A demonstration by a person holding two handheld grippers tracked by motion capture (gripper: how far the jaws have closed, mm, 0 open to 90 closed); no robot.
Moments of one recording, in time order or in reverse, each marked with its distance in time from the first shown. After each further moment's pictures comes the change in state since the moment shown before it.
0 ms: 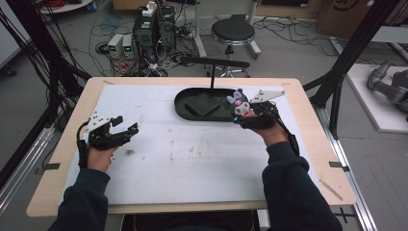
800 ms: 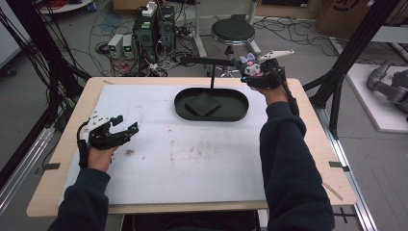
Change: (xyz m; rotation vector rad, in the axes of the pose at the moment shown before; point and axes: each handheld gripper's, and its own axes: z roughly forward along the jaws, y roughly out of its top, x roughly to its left) left arm 0.002 0.000 0.002 -0.009 -0.003 -0.008; right arm -0.082 0.063 0.019 -0.010 -0.201 0.126
